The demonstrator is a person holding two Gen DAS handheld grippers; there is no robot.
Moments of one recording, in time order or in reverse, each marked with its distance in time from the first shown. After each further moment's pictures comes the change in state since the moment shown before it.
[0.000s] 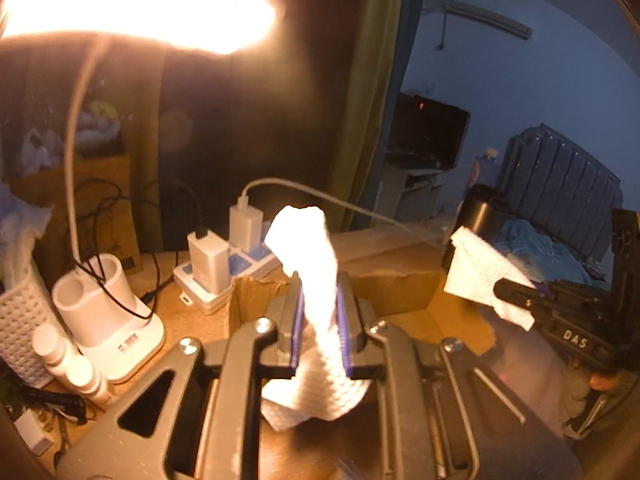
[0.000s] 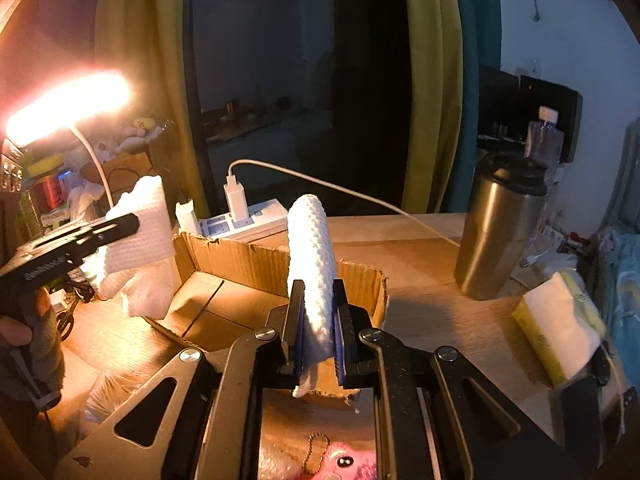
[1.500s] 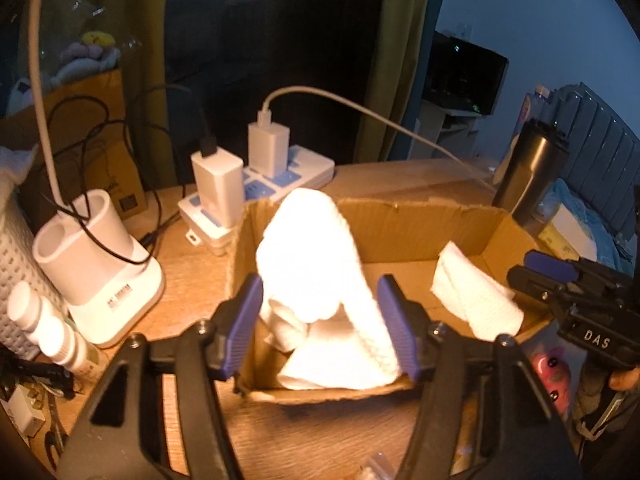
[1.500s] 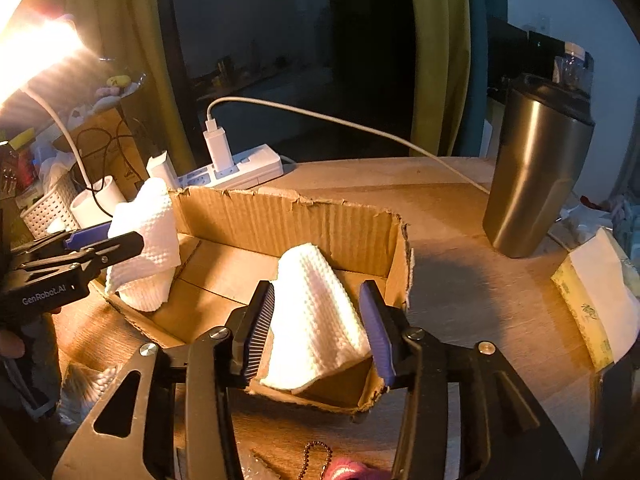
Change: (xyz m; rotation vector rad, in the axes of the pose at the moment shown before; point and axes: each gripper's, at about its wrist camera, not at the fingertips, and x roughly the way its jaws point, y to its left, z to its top) left arm 0.051 0.009 -0.026 0.005 0.206 0.125; right arm 0.057 -0.006 -0.019 0.038 0.157 0.014
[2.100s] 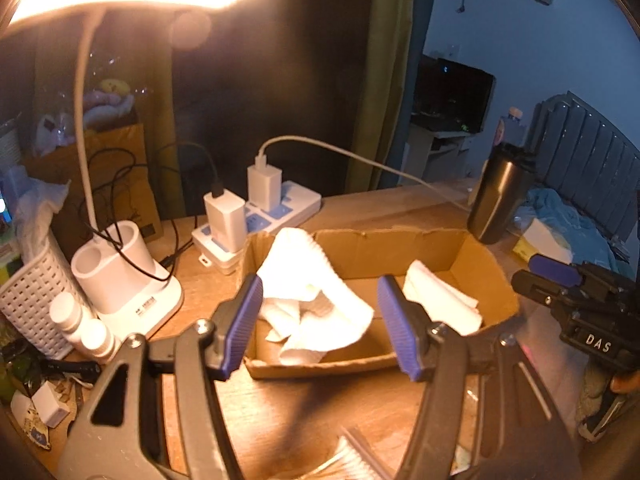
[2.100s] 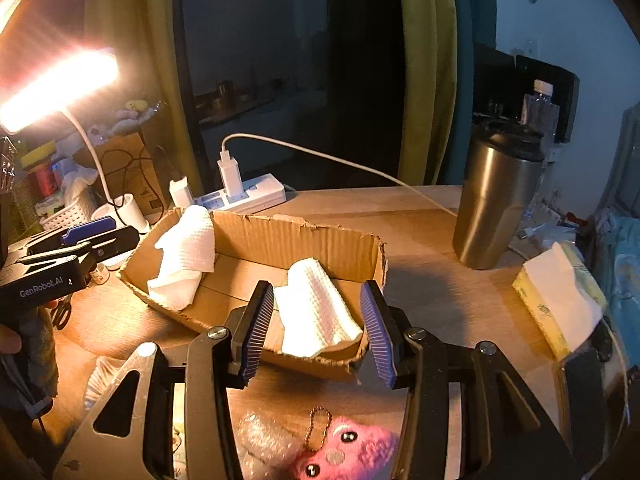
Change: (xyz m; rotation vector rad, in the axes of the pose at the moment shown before) left arm -0.060 -0.014 0.003 0.023 -0.093 -0.010; right arm -0.063 0.008 -0.004 -0.013 -0.083 -0.037
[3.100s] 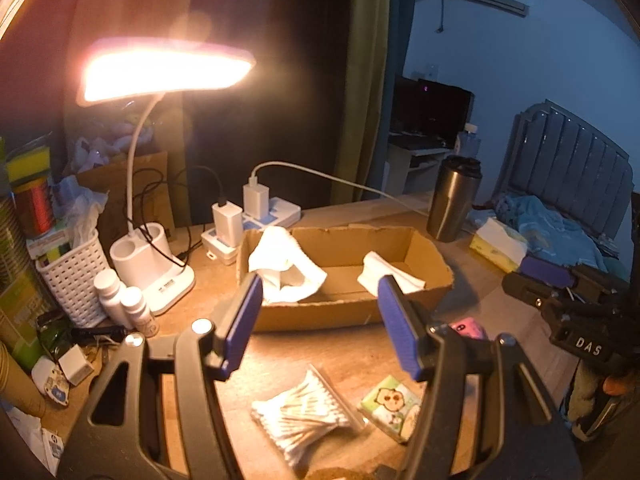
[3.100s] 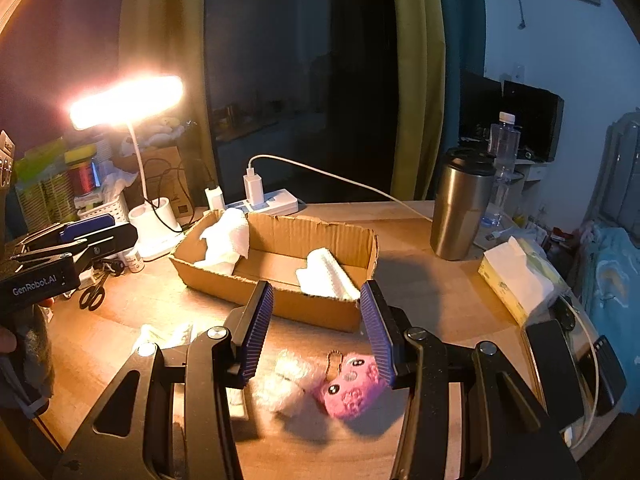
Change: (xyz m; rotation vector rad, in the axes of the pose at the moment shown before) left arm -0.099 -0.021 -0.029 0.024 -0.088 -0.026; right arm -0.097 0.029 -0.035 -0.020 -0.086 -0.028
